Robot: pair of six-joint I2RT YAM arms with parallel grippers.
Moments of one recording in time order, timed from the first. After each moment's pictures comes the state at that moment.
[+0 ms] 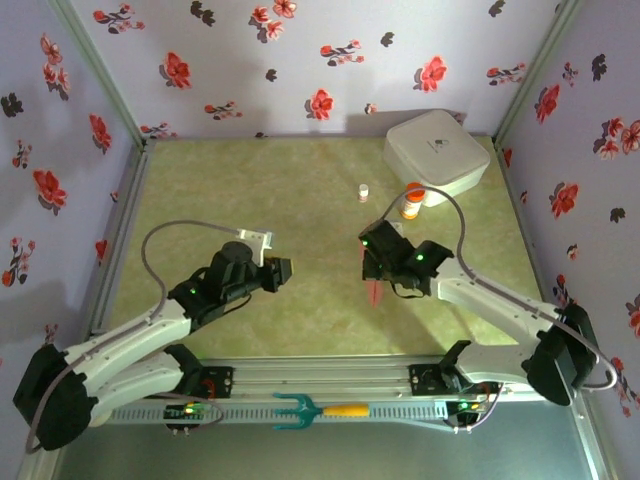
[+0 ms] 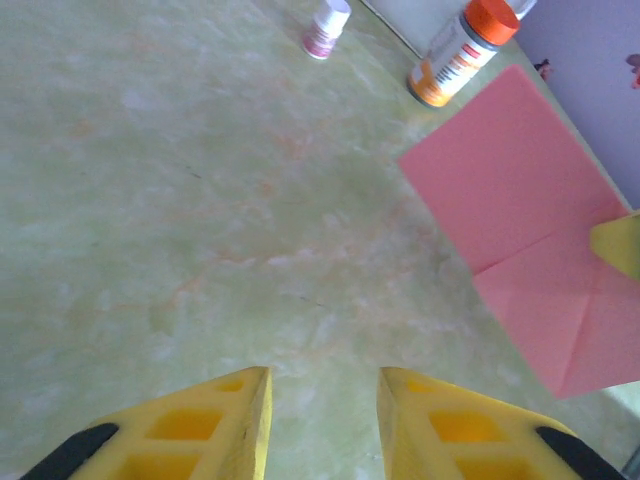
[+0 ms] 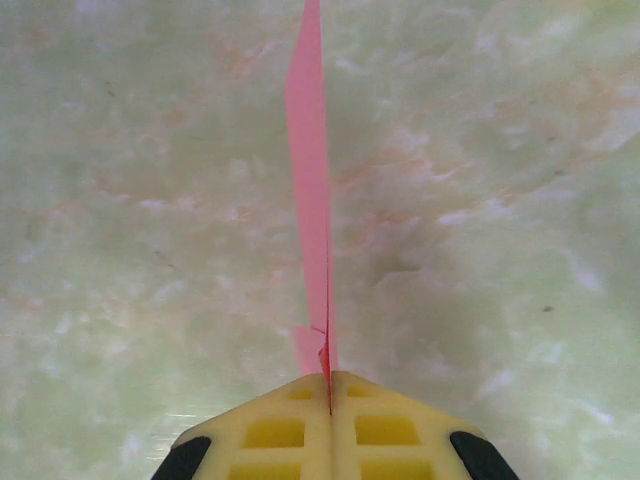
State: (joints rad) left arm -0.79 0.94 0.52 -0.10 -0.01 -0.54; right arm 0.82 1.23 0.93 -0.78 0.28 0.71
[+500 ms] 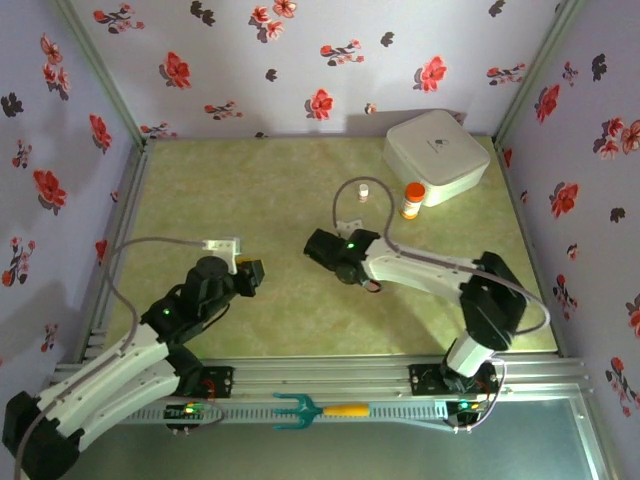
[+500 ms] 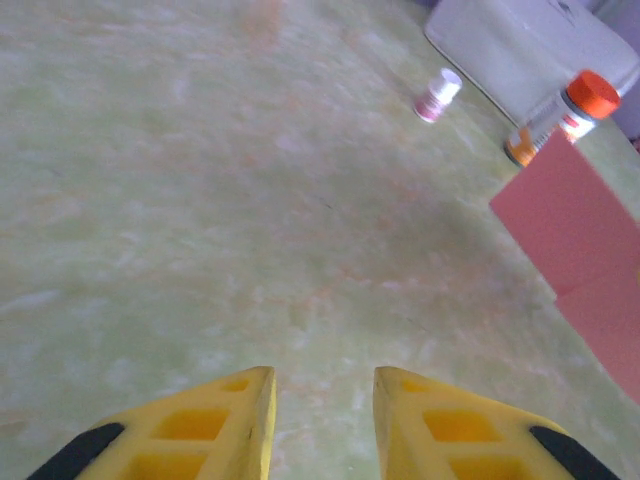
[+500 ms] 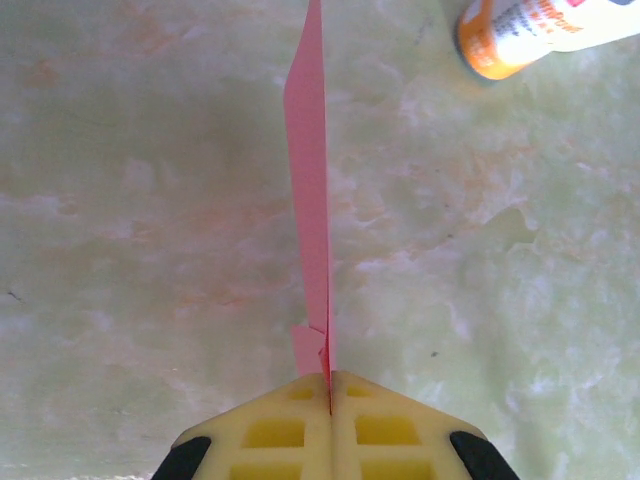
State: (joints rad) left arm -0.75 0.65 0.44 -0.27 -0.22 -0.56; right arm 1.01 1.67 1.22 -1.01 0.63 0.74
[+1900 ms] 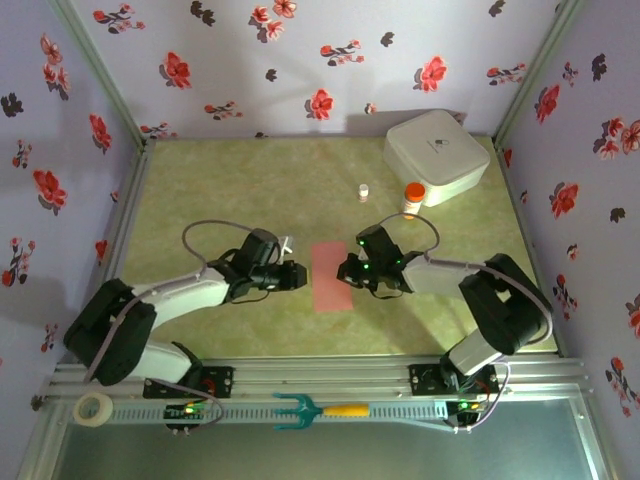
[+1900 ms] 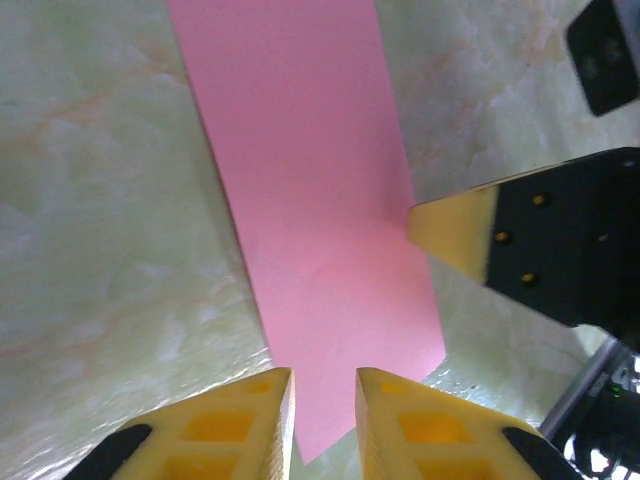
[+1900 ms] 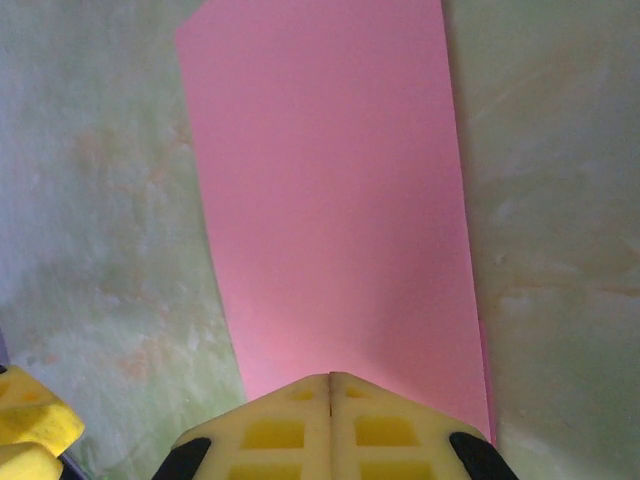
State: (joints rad) left arm -0.72 1.41 0.63 -0.03 0.36 -0.73; right arm 0.65 1.57 0.66 -0.02 -0.36 0.93
